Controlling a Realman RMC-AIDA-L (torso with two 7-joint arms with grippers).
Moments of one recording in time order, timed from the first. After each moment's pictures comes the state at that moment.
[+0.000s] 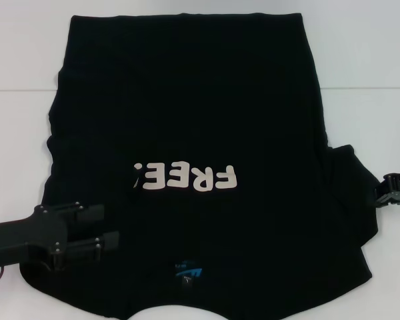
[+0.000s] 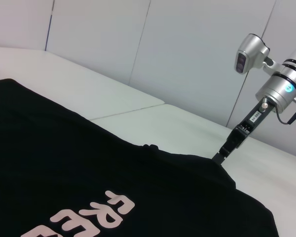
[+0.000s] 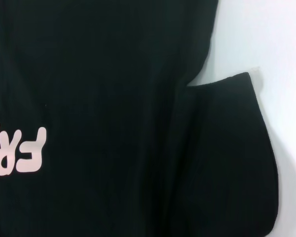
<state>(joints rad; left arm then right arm) -0.42 -2.04 0.45 0.64 2.15 1.71 -1.29 0.77 1.95 -0.65 -0.67 -2.70 -1.36 2.57</state>
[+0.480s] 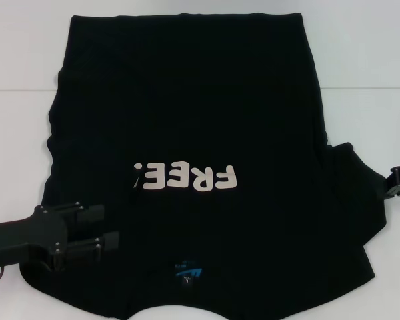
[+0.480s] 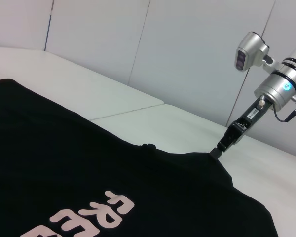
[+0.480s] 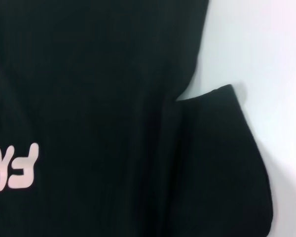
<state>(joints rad) -0.42 -2.04 0.45 0.64 2.15 1.71 -1.30 0.76 1.95 -0.63 -0.68 -2.70 -1.34 2.56</state>
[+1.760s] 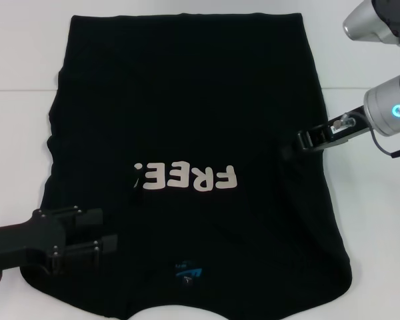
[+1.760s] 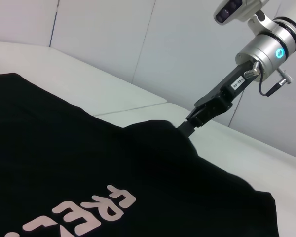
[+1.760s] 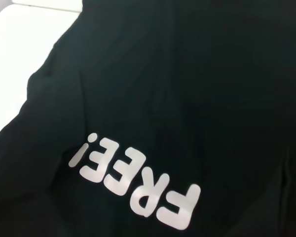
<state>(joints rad) -0.41 -2.03 0.45 0.63 2.15 1.70 -1.30 0.94 2.05 -0.82 -0.75 -2.58 -1.34 2.48</state>
